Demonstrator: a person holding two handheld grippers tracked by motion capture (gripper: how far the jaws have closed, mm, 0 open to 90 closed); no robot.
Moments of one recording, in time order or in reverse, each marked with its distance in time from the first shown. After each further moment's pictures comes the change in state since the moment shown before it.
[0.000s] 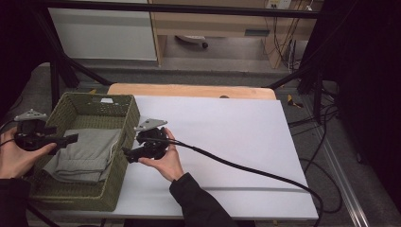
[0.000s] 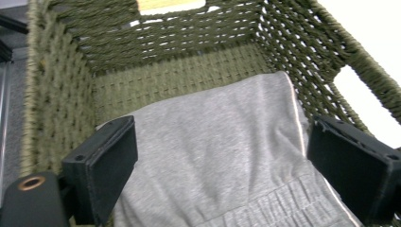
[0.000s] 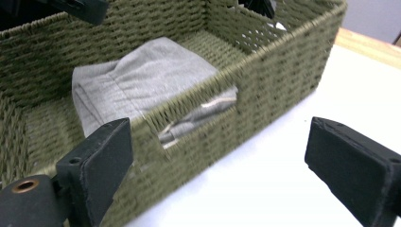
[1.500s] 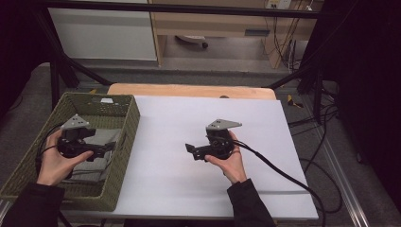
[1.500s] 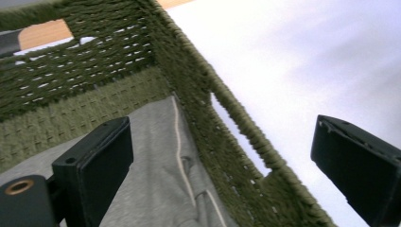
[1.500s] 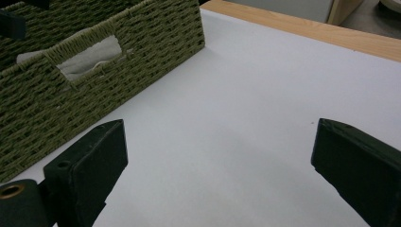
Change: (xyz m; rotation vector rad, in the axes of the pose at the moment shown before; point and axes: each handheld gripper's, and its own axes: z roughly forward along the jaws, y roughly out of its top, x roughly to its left) left arm -0.093 0.010 0.030 -0.036 -0.138 0.138; right arm -0.104 -0.063 -0.123 -0.022 -0.113 0.109
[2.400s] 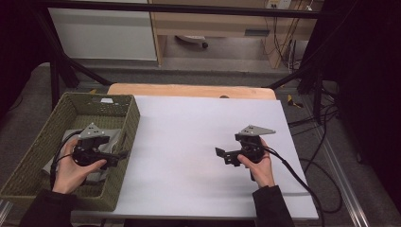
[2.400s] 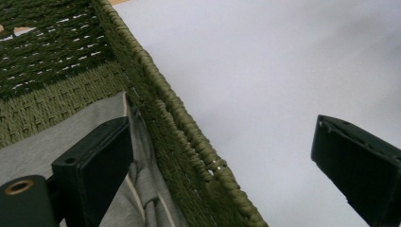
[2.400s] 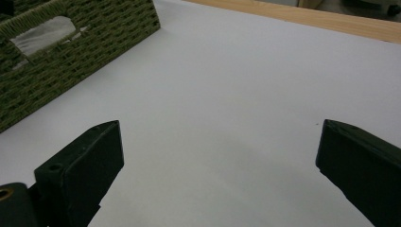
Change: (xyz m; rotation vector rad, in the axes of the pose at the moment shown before) left arm -0.032 -0.011 0.021 0.009 -0.044 0.034; right arm -0.059 -0.042 -0.053 0.000 -0.059 0.050
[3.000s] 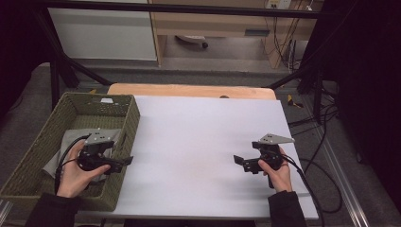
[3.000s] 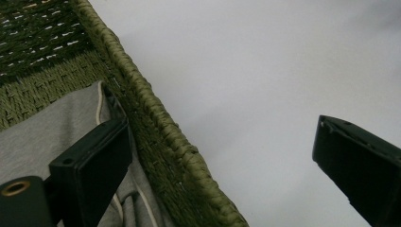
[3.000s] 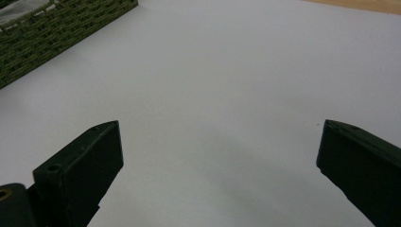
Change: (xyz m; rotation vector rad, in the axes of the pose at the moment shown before) left arm -0.010 -0.009 0.009 0.022 -0.035 0.022; right arm -0.036 -0.037 -0.029 0.026 -0.020 0.013
